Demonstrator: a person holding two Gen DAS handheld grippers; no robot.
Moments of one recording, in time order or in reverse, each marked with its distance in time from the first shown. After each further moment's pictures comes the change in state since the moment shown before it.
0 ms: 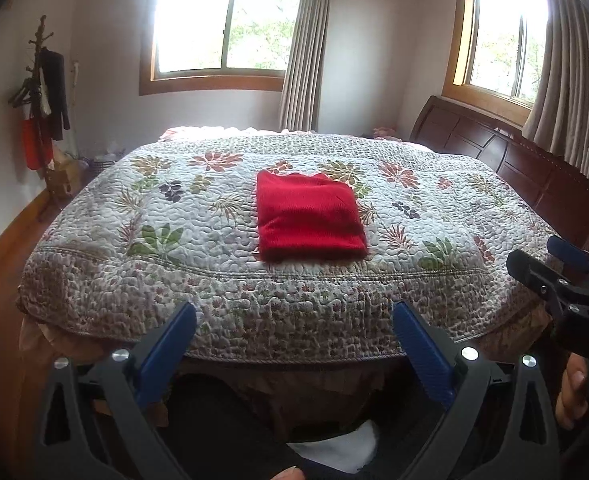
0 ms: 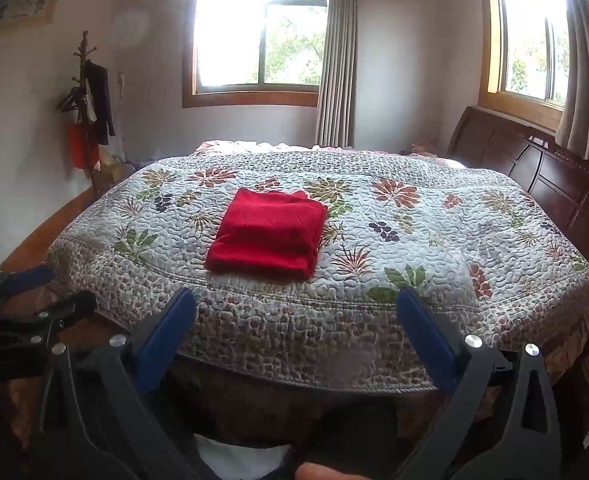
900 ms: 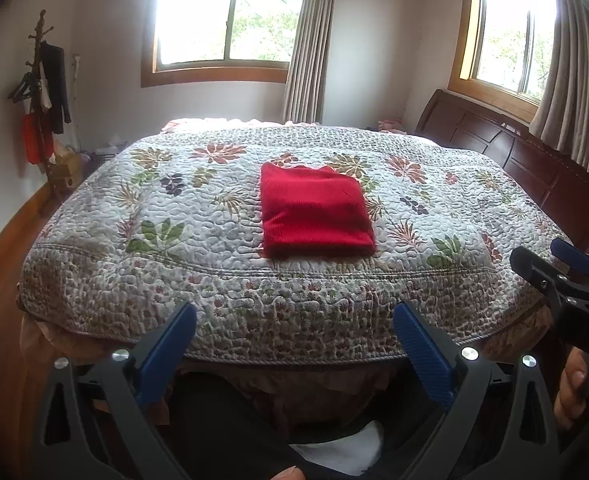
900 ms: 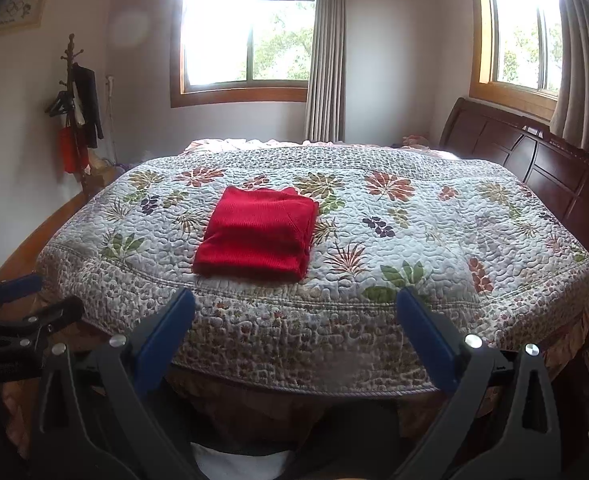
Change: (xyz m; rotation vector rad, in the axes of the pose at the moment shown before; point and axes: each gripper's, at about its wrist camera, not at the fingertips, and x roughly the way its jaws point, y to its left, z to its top) left arm 0.024 0.006 0.008 -0.010 0.040 0.009; right arm 0.026 -0.006 0.003 0.035 0.018 -0.026
